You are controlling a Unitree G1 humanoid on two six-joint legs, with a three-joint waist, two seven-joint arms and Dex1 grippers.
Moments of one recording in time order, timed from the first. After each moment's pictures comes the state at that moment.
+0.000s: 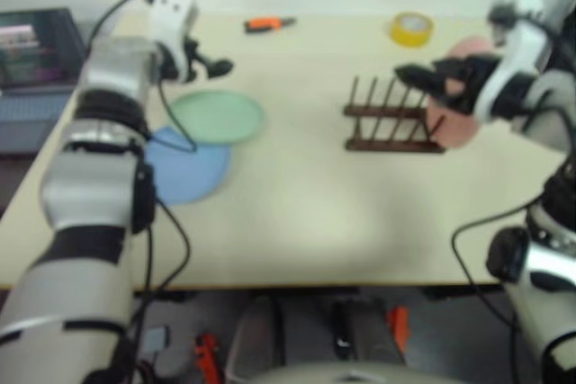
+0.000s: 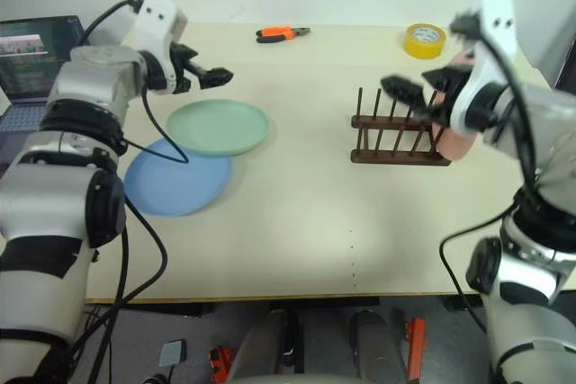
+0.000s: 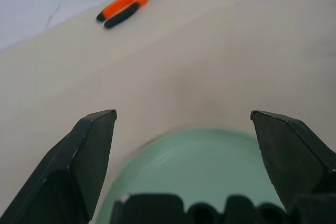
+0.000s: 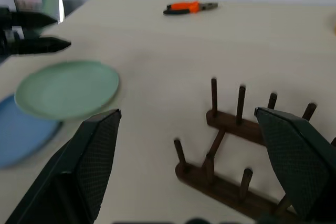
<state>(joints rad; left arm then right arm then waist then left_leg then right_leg) -1.41 0.59 -0.08 1.29 0.04 0.27 -0.67 -0.82 -0.46 -0.39 -0.42 0.77 1.55 0.17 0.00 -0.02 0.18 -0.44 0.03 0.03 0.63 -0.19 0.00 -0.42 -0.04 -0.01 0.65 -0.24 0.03</state>
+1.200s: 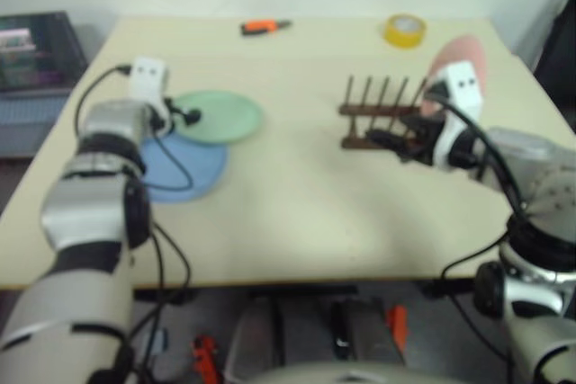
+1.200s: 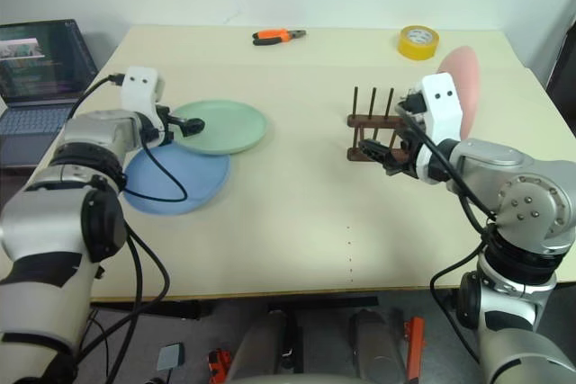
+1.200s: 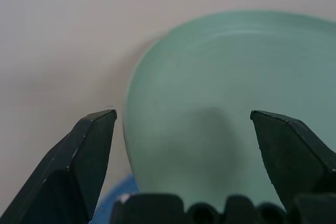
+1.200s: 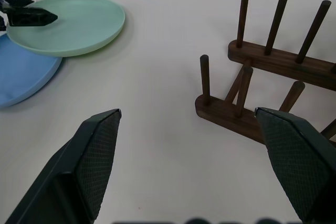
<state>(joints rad) -1.26 0.60 0.09 1.37 0.09 0.35 -0.51 -0.72 -0.43 -0.31 -0.51 0.76 1.61 0.15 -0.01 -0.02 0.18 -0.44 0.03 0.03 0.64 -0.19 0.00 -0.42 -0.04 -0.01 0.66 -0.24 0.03</state>
